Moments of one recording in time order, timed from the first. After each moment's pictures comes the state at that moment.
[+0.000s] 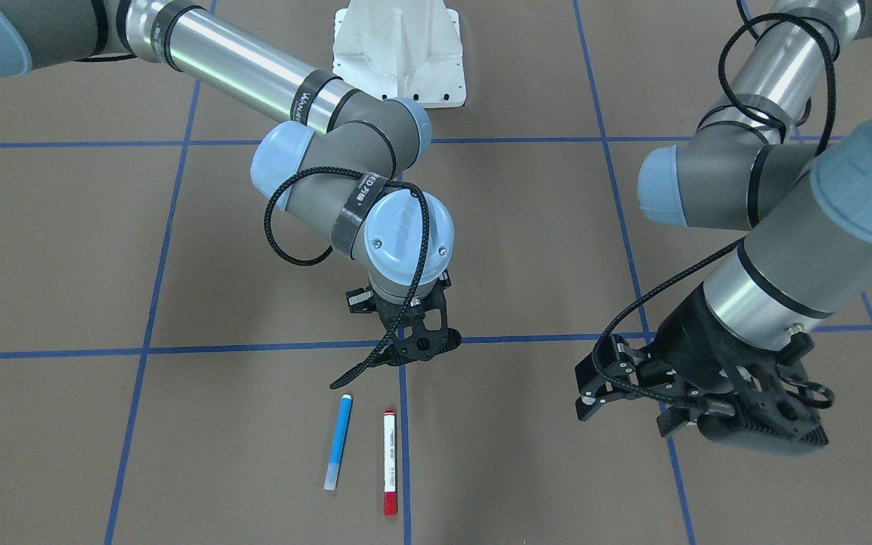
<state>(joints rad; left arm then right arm) -1.10 -2.45 -1.22 -2.04 -2.22 -0.85 0.72 -0.39 0.98 -1.70 2.17 0.67</state>
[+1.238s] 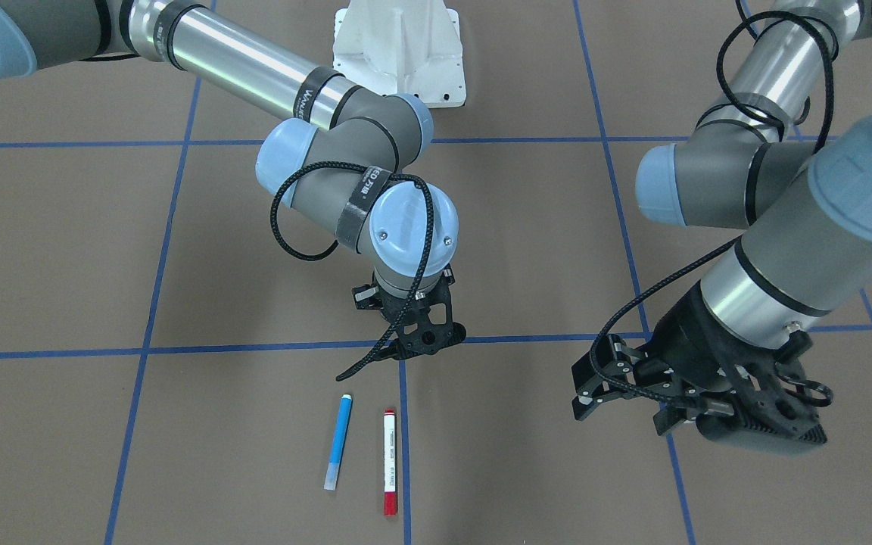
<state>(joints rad) -1.10 -2.47 -1.23 -2.04 -2.22 -0.87 0.72 -0.40 1.04 -1.70 2.17 0.70</state>
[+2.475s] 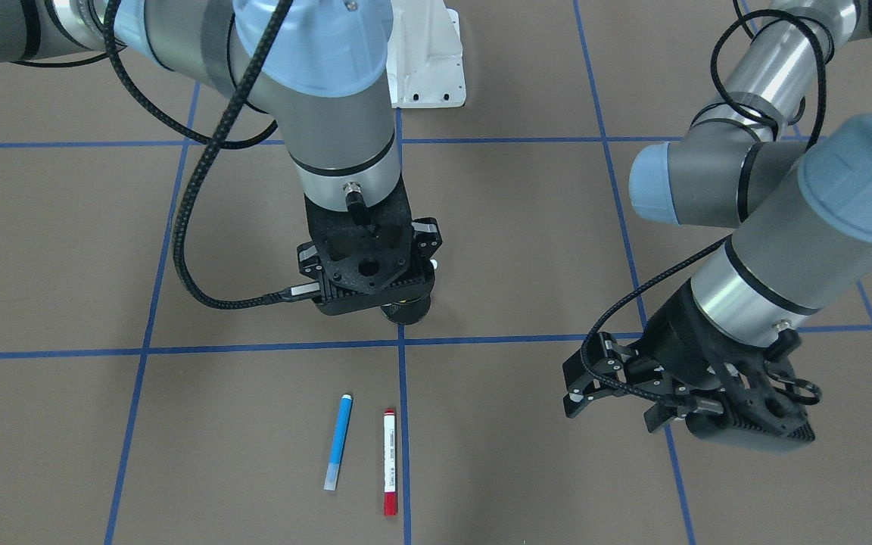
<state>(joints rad) -1.09 -2.45 -1.23 -2.05 -2.23 -0.88 0.83 -0.46 1.41 -1.68 1.86 0.91</state>
